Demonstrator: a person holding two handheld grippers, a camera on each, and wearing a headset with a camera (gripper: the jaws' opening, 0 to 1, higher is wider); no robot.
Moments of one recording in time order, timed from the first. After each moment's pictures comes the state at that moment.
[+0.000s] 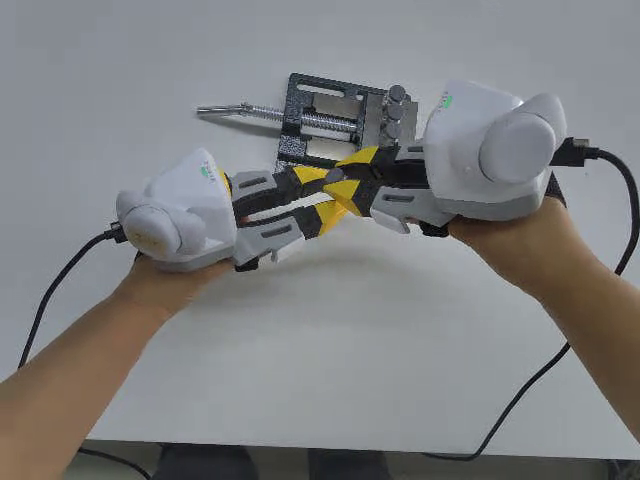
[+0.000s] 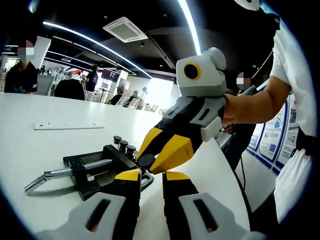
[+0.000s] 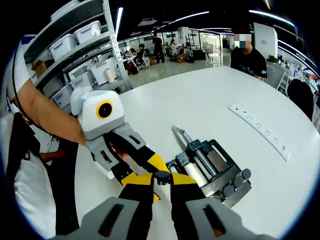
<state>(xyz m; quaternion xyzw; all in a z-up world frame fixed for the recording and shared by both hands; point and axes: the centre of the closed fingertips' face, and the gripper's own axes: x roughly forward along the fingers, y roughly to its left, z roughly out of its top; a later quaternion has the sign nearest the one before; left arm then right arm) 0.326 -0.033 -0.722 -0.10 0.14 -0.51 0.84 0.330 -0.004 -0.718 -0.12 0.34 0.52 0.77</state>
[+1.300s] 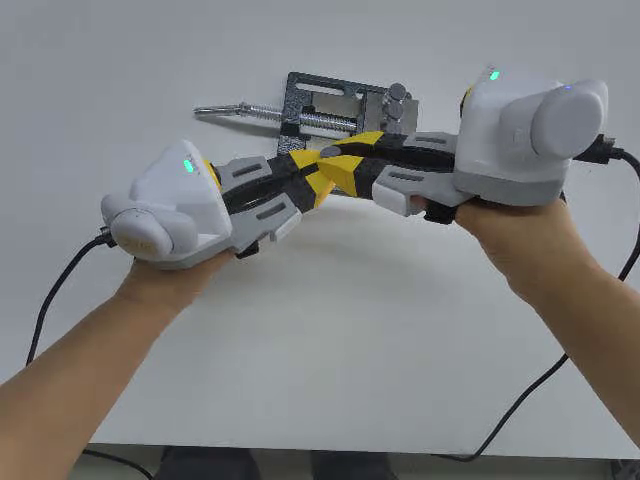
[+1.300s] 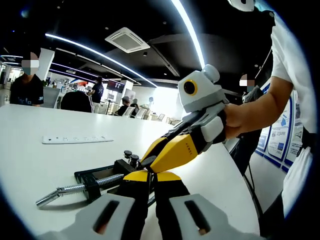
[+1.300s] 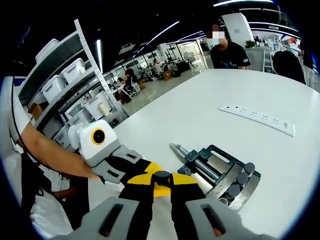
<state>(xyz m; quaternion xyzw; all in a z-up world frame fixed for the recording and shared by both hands) 0.343 -0.026 -0.705 -0.09 0.10 -0.48 0.87 0.343 0.001 -0.702 0.03 0.34 0.49 0.80</state>
